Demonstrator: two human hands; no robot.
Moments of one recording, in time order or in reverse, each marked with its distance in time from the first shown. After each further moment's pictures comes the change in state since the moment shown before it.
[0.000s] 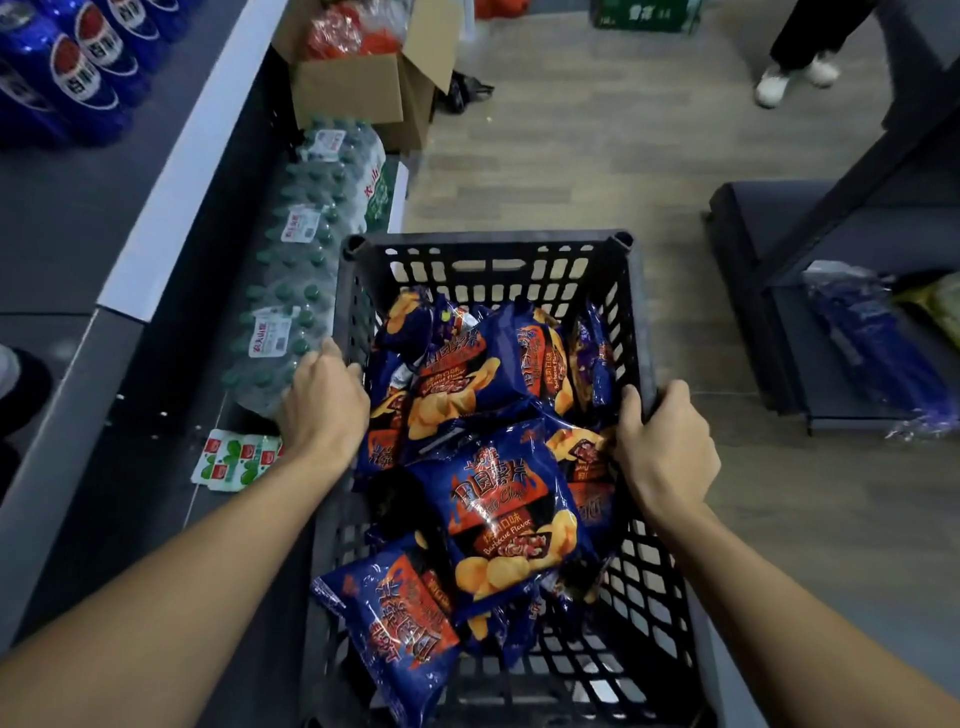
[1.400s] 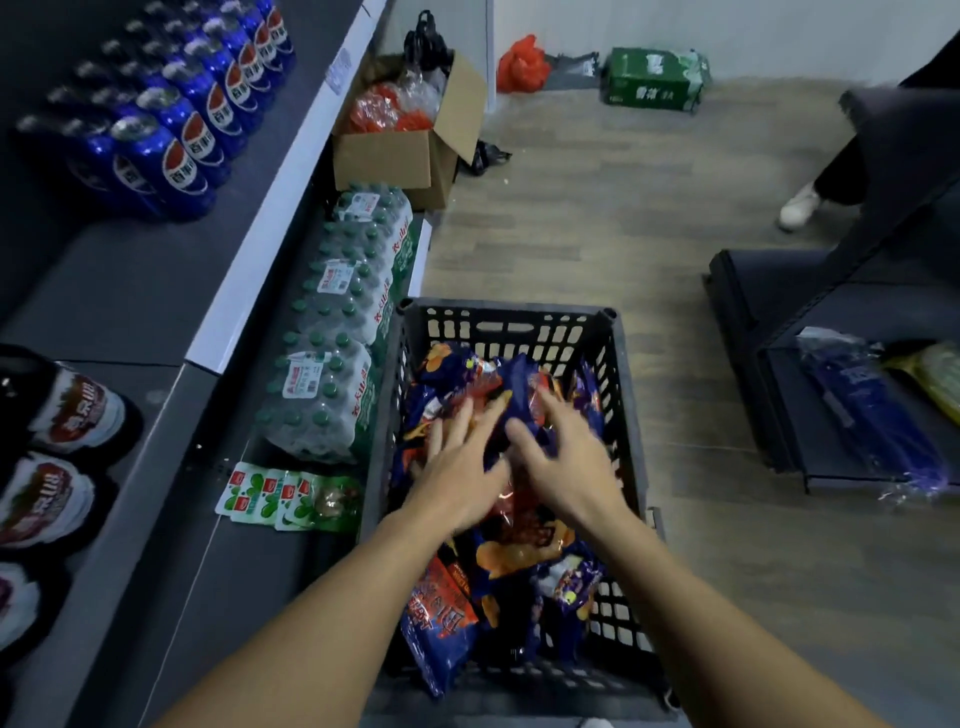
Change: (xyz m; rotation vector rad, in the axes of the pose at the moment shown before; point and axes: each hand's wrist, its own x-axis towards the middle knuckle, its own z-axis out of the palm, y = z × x) left_hand -0.046 0.052 -0.004 -0.237 -0.520 0.286; right_hand -0.033 -0.085 -0.013 0.202 -0.494 -0.355
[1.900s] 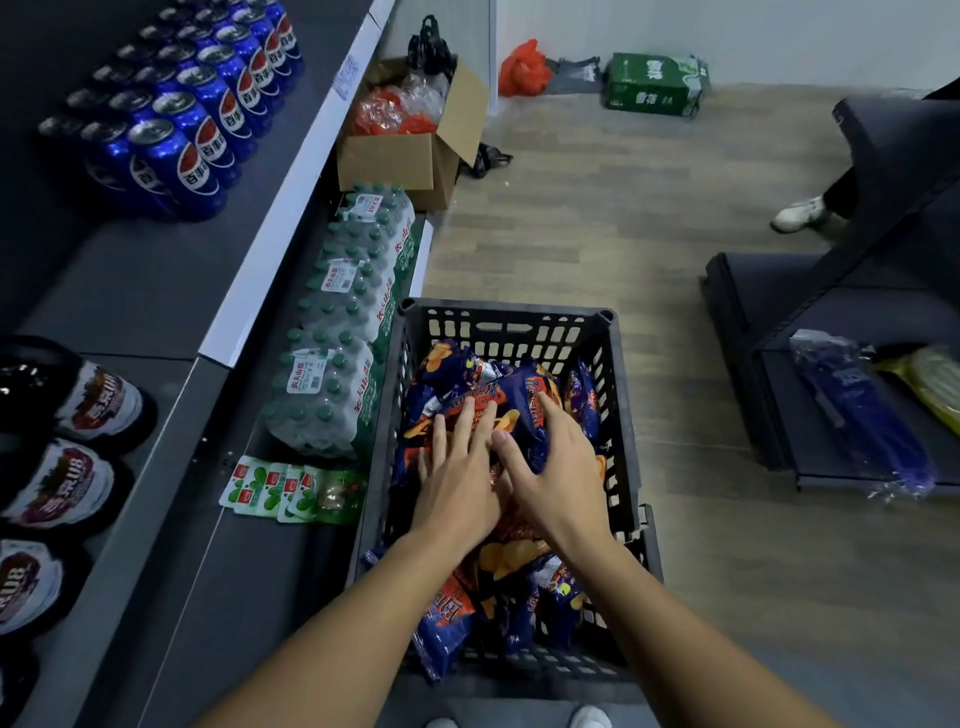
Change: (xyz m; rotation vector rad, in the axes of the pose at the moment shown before) left_hand -0.029 0.011 0.011 0.118 0.120 0.029; right_hand -0.025 -0.007 0.012 -0.025 0.198 -0.060
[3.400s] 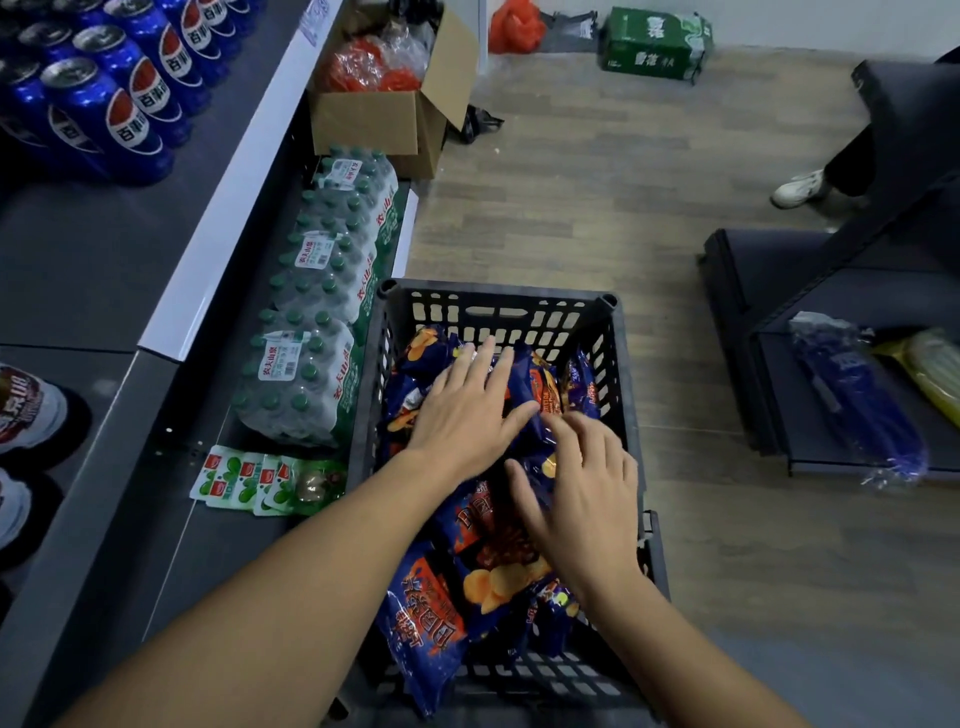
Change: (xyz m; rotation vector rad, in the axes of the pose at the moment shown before) left_hand 0.092 -0.004 -0.005 0.302 0.113 0.261; right_hand -0.002 0.027 -0.002 -0.486 0.158 -0.219
